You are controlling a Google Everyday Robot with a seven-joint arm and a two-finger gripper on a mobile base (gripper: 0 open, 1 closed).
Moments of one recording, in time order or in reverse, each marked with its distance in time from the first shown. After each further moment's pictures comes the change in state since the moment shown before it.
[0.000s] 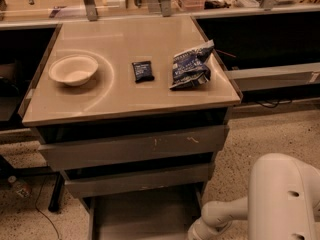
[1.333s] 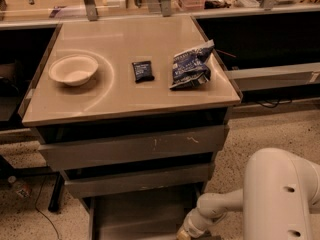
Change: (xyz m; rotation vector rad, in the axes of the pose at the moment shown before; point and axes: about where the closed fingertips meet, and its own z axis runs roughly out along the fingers) arm -0.037 -0.022 -0.012 0.064 -0.027 -0.070
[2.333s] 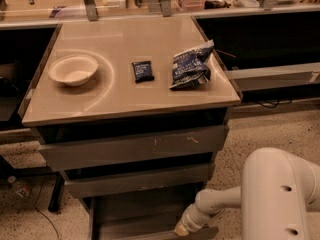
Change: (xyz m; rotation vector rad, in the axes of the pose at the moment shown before) arm -0.014 -0.018 -0.001 0.030 -0.023 -0.006
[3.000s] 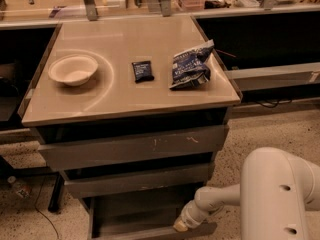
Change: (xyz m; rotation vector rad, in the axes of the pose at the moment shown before) arm -0.010 -0.011 -0.001 0.020 -0.016 -0.011
